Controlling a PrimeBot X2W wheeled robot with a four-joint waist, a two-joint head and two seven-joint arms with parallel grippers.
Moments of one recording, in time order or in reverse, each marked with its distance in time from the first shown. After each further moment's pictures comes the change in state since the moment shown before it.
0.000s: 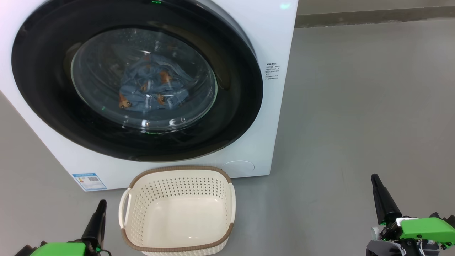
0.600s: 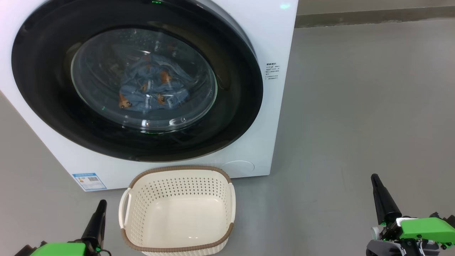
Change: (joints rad) left arm 0.000 0.000 0.000 0.000 0.000 0.000 0.000; right arm 0.000 0.000 0.000 0.000 0.000 0.000 0.000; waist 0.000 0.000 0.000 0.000
